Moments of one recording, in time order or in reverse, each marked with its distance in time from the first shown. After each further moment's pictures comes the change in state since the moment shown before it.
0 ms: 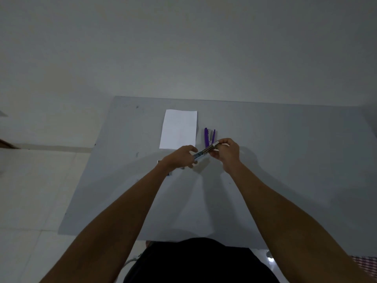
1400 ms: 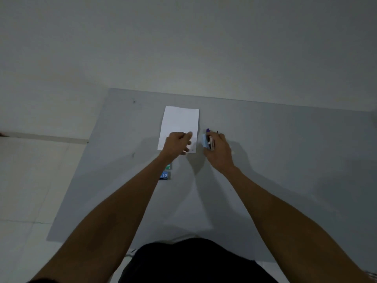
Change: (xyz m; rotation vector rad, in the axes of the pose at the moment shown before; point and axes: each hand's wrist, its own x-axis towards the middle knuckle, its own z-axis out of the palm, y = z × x) left_hand 0.052 -0.012 -0.029 -0.426 0.394 0.045; right_hand 0.018 0.004 0.025 -0.852 -0.155 -0.598
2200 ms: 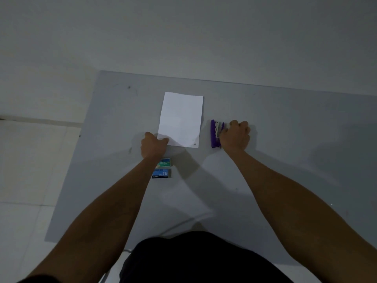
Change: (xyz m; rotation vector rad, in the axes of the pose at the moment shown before) left_hand 0.045 -0.065 -0.033 0.276 0.370 -0.356; right_hand 0.068 0.034 0.011 -0.338 0.136 0.394
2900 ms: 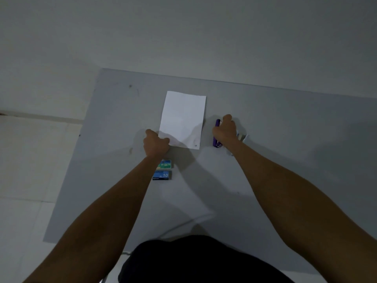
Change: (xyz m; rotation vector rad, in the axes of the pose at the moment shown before) left_hand 0.003 0.010 0.005 -0.078 0.021 0.010; right_hand 0.021 -0.032 0.007 0.270 -0.357 0.038
